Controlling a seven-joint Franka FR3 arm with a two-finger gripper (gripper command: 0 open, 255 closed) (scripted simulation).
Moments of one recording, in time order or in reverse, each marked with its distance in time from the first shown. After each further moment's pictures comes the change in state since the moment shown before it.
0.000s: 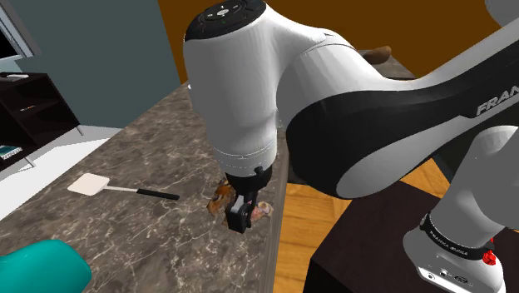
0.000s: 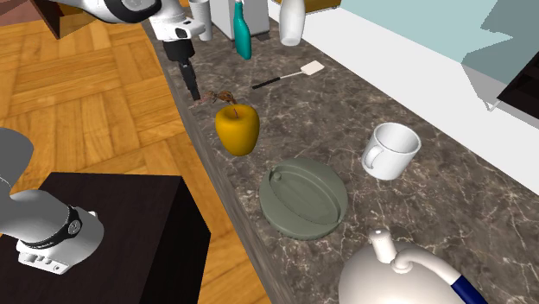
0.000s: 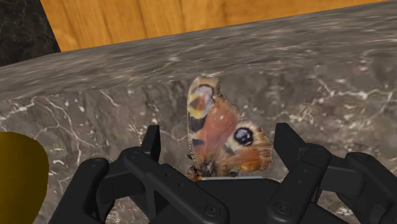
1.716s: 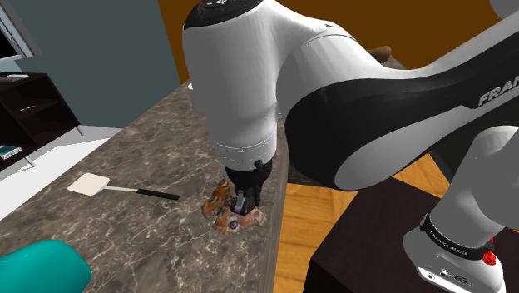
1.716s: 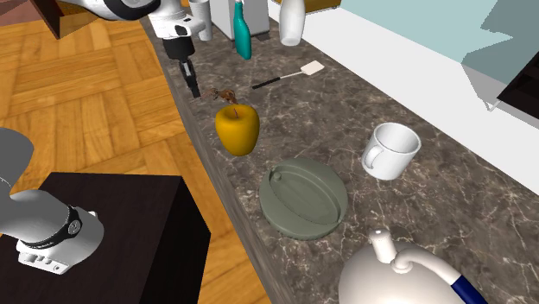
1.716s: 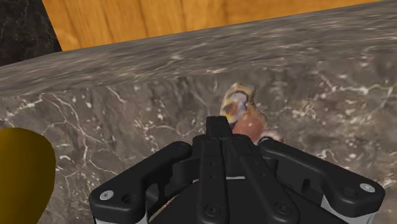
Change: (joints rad) arm -0.002 -0.010 -0.008 0.010 0.006 -0.014 -0.015
